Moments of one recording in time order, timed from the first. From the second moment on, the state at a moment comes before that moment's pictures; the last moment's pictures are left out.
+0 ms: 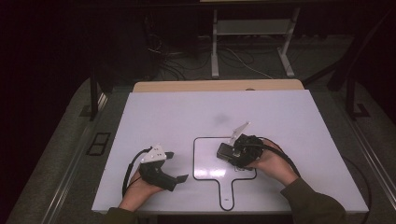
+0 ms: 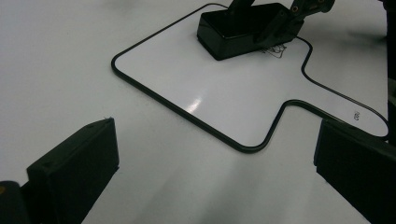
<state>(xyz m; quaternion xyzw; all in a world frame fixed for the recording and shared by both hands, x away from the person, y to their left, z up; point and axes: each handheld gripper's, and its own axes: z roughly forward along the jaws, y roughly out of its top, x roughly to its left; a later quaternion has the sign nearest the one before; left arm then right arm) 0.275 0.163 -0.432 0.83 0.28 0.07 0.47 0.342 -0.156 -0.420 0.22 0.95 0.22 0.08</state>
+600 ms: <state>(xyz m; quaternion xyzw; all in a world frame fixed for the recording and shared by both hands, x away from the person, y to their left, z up) 0.275 0.164 -0.432 0.83 0.28 0.07 0.47 0.355 -0.182 -0.419 0.26 0.94 0.21 0.10</state>
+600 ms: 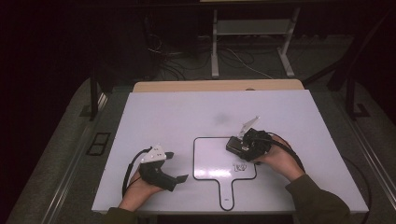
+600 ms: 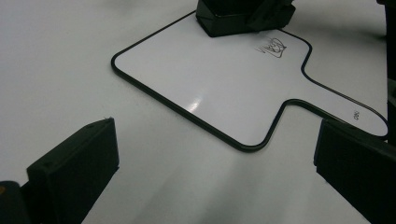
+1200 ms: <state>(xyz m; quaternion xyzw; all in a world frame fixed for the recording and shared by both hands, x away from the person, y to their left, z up) 0.275 0.163 -0.432 0.83 0.28 0.07 0.47 0.316 -0.156 -0.419 0.19 0.95 0.22 0.07</state>
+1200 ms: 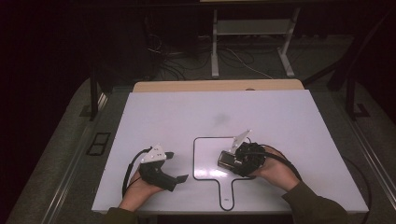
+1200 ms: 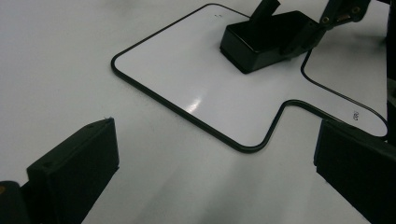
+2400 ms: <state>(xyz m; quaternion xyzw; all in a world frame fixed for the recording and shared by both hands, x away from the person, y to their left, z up) 0.275 0.162 -0.432 0.83 0.28 0.07 0.47 0.324 -0.170 -0.418 0.23 0.95 0.20 0.09</state>
